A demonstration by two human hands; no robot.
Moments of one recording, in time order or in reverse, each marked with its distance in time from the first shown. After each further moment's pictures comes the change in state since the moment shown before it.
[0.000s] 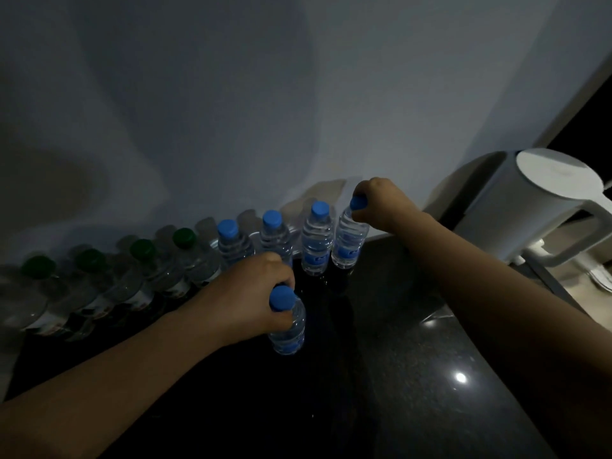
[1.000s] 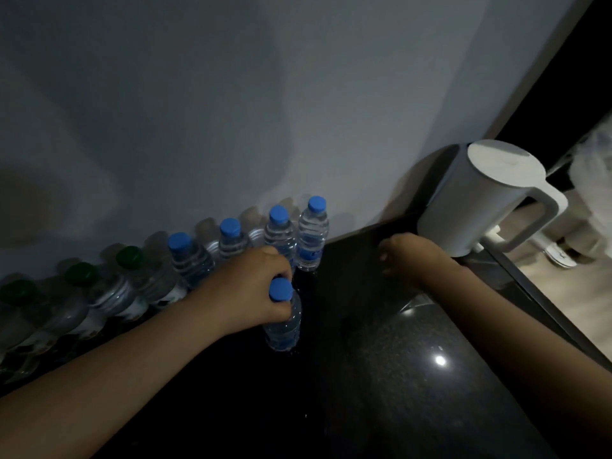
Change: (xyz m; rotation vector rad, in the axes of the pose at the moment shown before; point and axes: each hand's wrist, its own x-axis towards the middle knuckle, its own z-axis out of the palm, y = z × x) left_hand 0.053 0.021 0.018 0.048 -0.030 0.094; right_hand -0.088 0.076 -0.004 -0.294 -0.288 0.116
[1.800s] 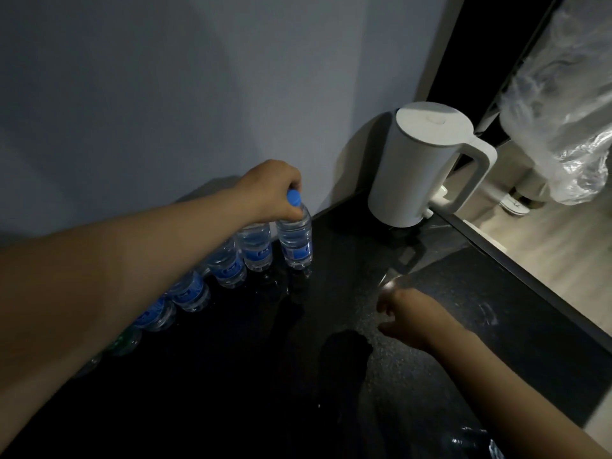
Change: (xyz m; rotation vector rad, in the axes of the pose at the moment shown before) left_hand 0.178 0.066 0.009 0.210 0.013 0.178; right_hand -0.075 0.056 0.105 0.285 -0.074 0.220
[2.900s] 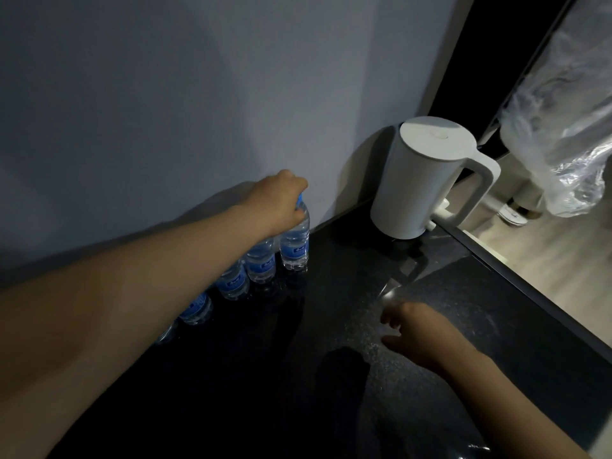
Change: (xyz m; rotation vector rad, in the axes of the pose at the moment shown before) left_hand 0.005 -0.003 0.003 0.123 0.032 -0.021; right_hand -0.008 -0.004 -0.002 0.024 0.071 -0.029
